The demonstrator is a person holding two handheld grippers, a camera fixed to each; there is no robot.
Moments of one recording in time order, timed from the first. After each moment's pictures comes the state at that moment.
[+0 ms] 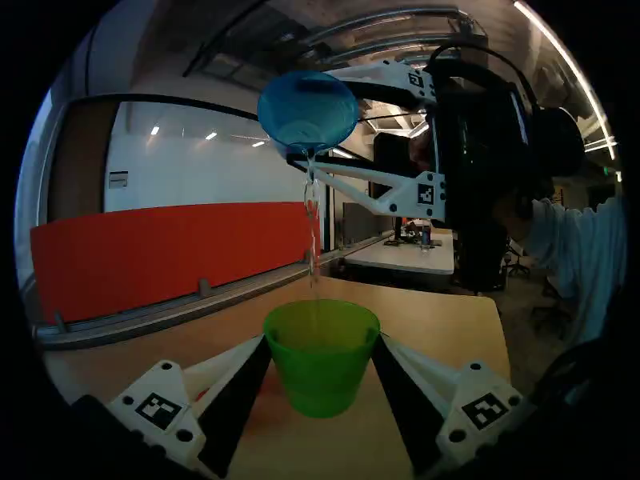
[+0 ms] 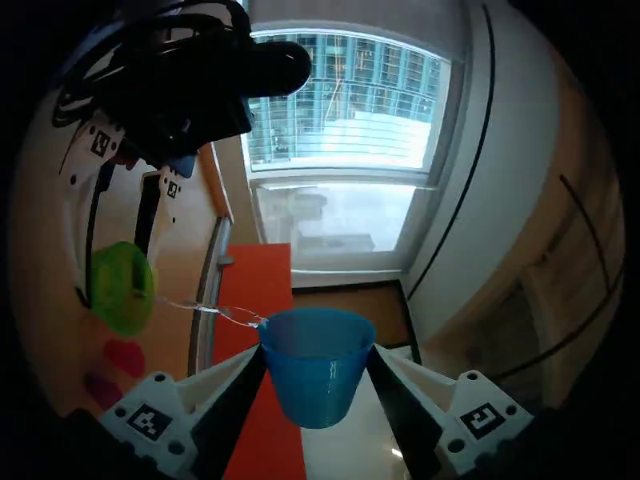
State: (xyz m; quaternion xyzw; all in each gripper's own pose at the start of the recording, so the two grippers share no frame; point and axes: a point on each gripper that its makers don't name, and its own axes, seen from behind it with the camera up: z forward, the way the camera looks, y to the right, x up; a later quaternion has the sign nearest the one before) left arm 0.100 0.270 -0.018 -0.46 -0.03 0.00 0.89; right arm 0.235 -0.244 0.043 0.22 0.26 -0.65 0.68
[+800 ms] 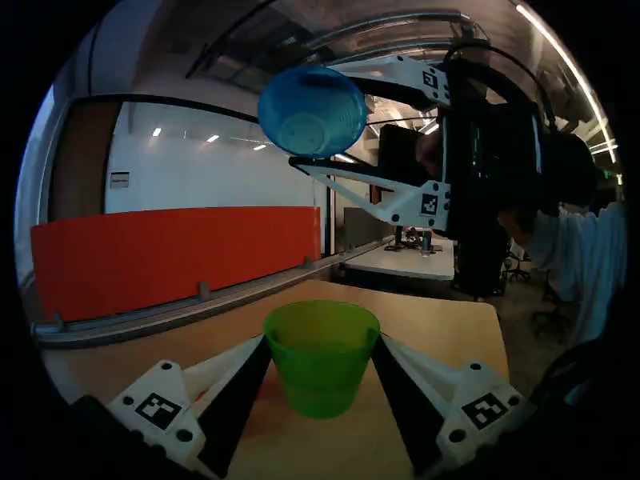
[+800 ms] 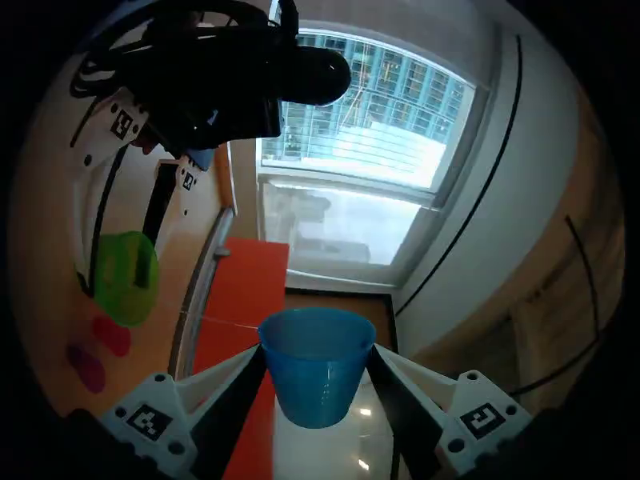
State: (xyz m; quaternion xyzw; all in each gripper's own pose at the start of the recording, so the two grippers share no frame) left arm 0.107 0.271 -0.017 -0.46 -0.02 -0.01 0.89; right arm 0.238 -0.255 0.032 0.20 0.28 -0.69 0.64
